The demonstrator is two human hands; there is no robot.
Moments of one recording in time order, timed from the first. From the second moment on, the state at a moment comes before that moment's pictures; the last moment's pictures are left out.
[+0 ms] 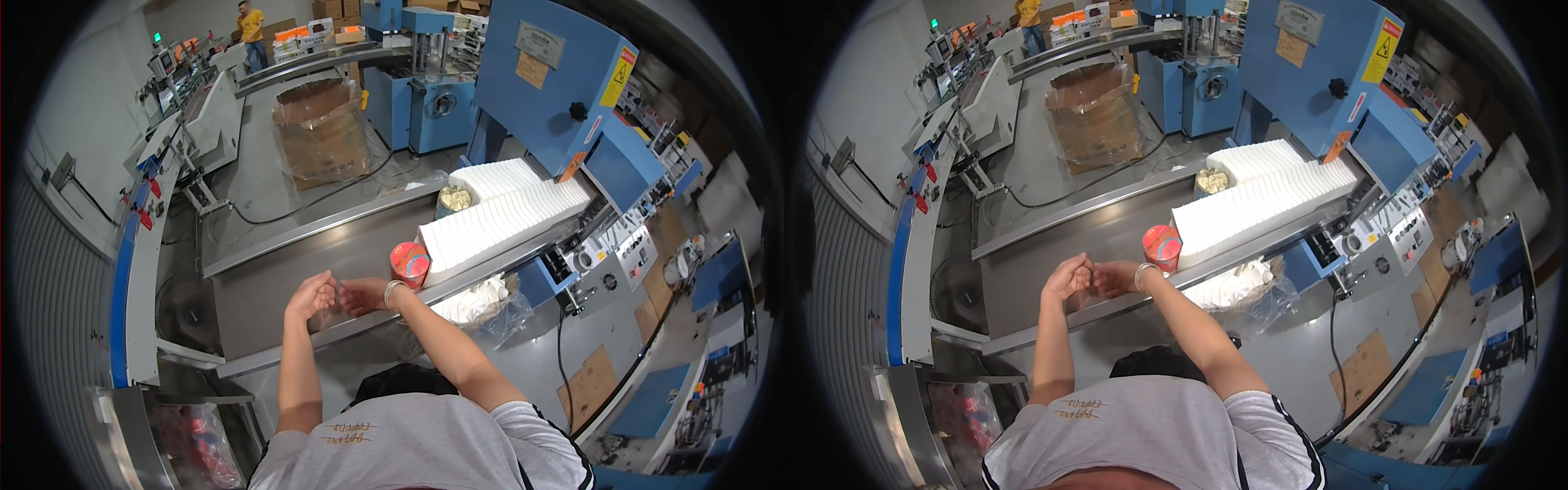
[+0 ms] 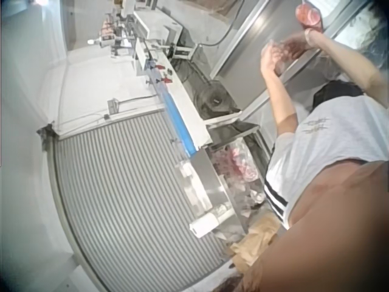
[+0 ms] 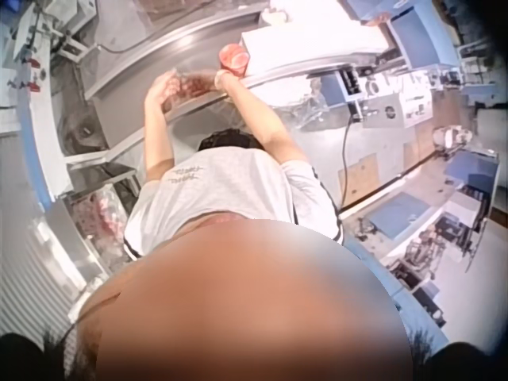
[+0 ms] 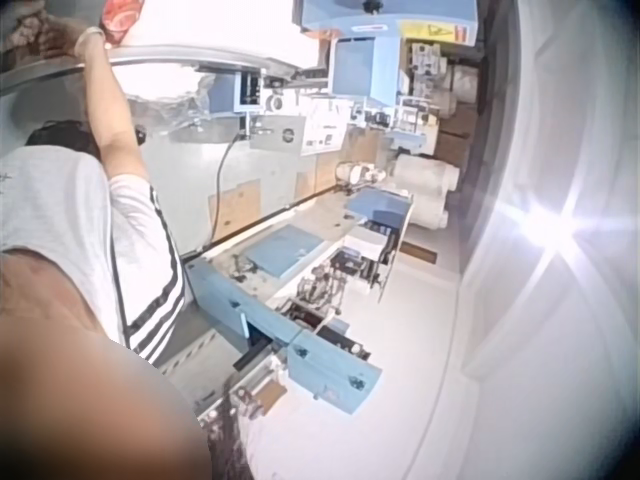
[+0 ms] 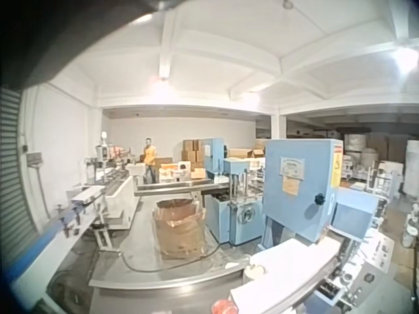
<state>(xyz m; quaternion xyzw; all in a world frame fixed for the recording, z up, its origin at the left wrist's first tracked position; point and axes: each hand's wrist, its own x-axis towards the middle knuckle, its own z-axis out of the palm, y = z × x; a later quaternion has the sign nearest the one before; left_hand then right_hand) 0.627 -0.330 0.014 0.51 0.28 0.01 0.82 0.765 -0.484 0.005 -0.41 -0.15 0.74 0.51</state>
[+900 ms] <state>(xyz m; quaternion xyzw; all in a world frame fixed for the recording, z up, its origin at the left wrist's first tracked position) 0.624 -0.317 0.003 0.44 0.33 -0.04 0.83 0.767 -0.484 -0.005 -0.46 -0.06 0.70 0.54</state>
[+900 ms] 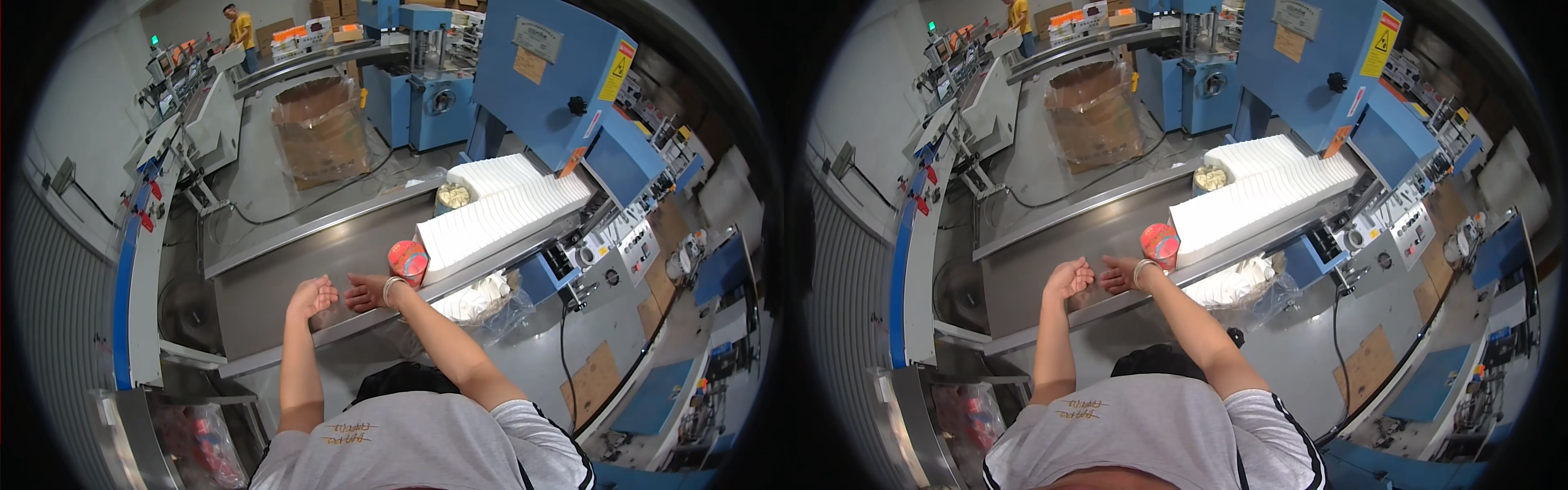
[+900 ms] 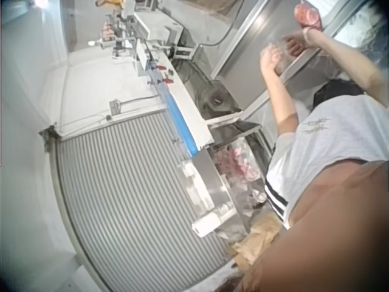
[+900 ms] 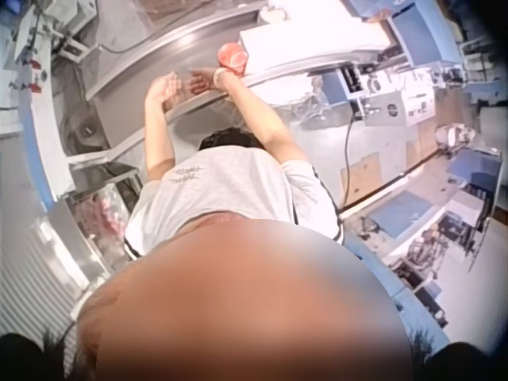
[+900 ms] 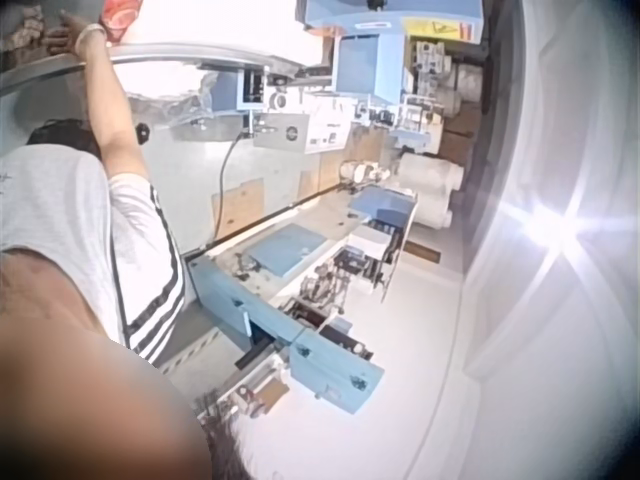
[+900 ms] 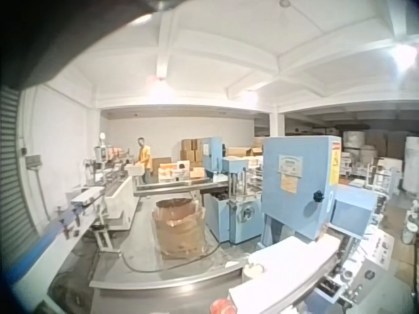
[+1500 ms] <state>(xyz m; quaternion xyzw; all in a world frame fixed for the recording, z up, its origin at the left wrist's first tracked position) 0.619 -0.318 0.005 0.44 0.20 -0.06 0.88 0.763 -0.481 -0.001 -0.49 -0.07 0.70 0.51</state>
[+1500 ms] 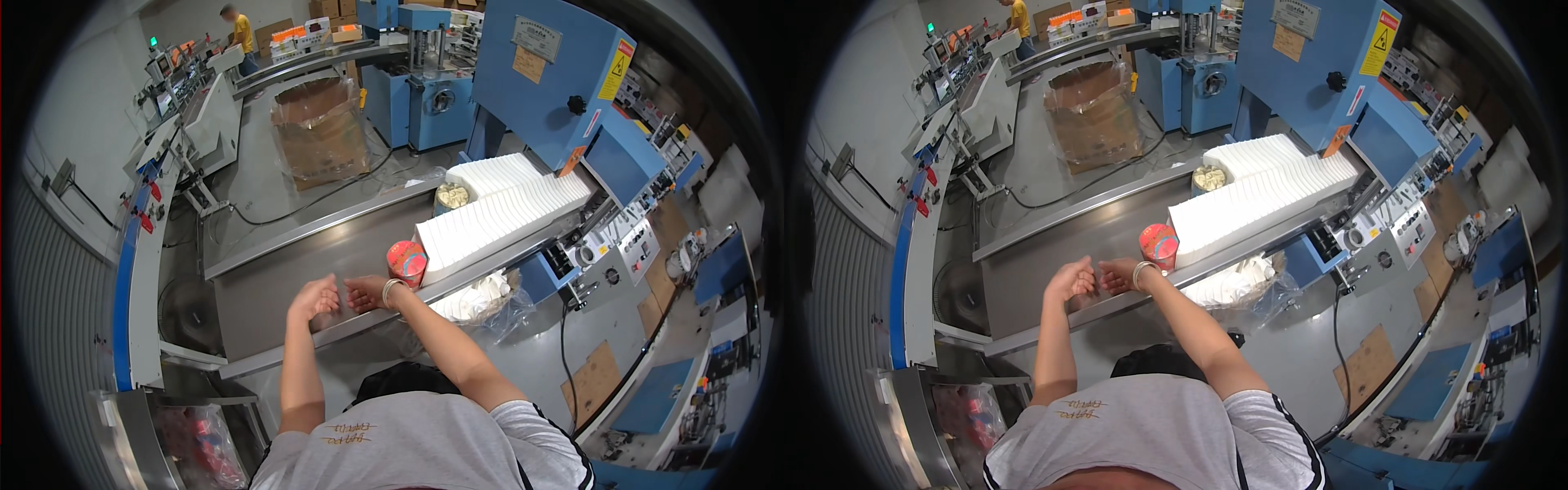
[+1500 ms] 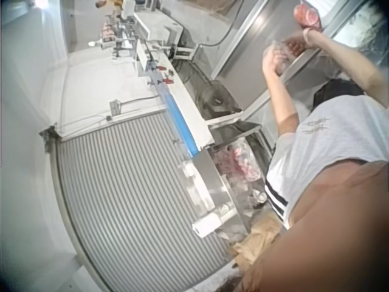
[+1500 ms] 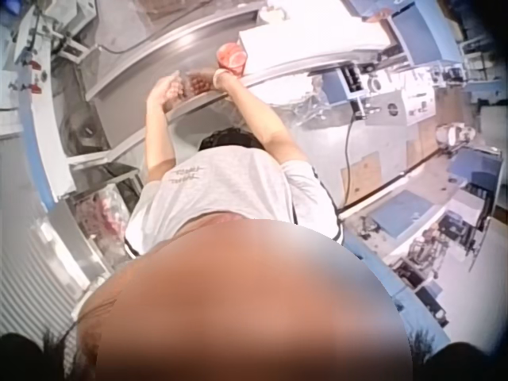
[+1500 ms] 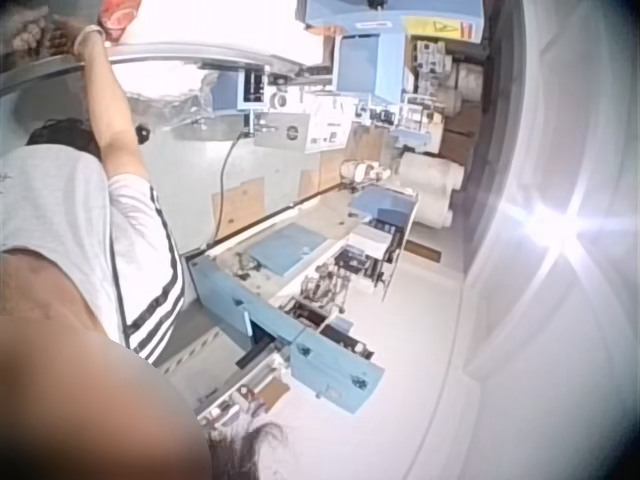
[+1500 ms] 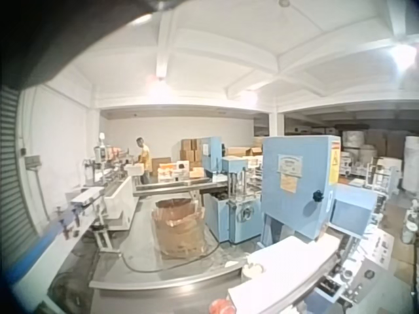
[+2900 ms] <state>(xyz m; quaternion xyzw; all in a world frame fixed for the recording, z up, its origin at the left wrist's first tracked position) 0.627 -0.307 -0.011 0.30 0.32 0.21 0.88 0.740 -0.473 0.014 -0.60 -0.28 0.58 0.48</state>
